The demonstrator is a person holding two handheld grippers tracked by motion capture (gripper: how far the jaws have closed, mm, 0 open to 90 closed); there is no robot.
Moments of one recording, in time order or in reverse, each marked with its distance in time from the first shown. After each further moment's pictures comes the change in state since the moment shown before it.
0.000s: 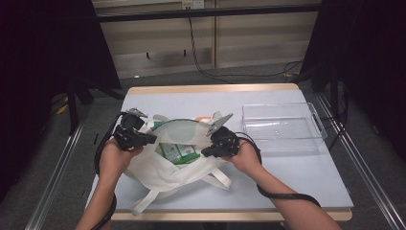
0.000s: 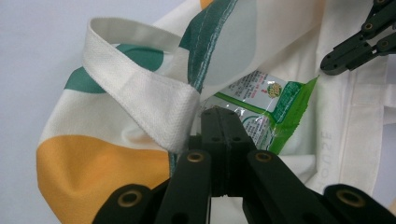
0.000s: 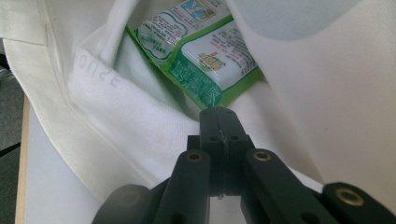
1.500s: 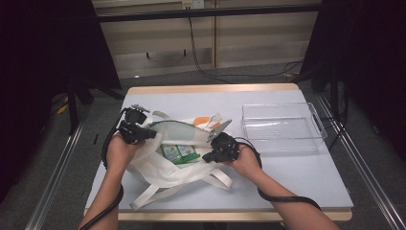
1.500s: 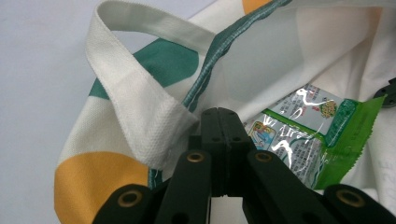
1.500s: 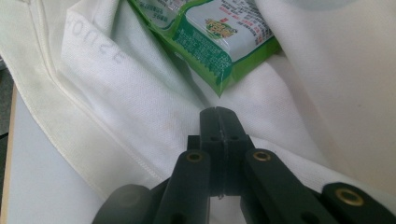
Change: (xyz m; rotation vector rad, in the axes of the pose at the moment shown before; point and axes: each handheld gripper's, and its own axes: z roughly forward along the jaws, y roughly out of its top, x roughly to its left) left arm 0.026 0.007 0.031 0.024 0.049 -0.052; right arm 0.000 -0.015 0.014 0.036 0.014 -0.012
